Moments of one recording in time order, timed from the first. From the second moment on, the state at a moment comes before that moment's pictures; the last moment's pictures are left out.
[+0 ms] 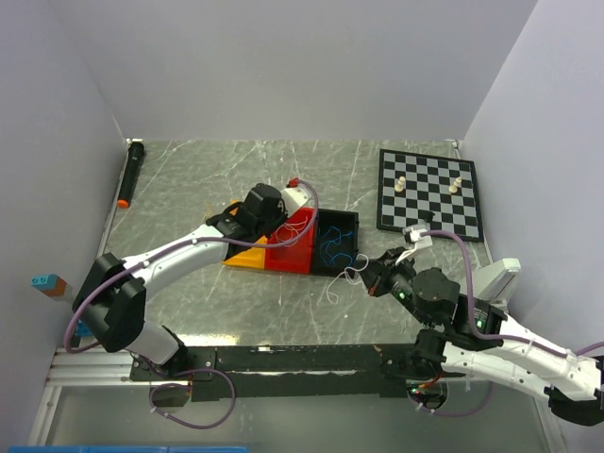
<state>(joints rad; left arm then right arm) -0.73 1.49 1.05 -0.19 -0.26 0.33 1.11 0.46 0.63 -0.42 0.51 0.61</state>
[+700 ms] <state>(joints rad) -0.81 1.78 1.12 -0.20 -0.18 0.37 0.96 0.45 0.63 -0.46 0.54 0.65</state>
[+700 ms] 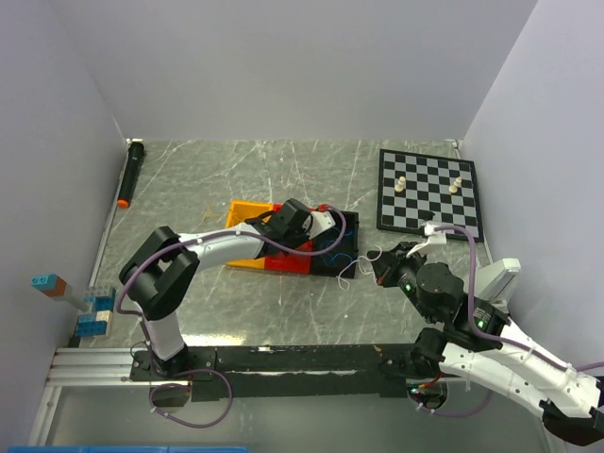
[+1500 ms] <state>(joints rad) -0.28 1.64 1.88 -0.69 0.41 0.20 0.85 1.04 0.81 -0.22 0.36 0.49</state>
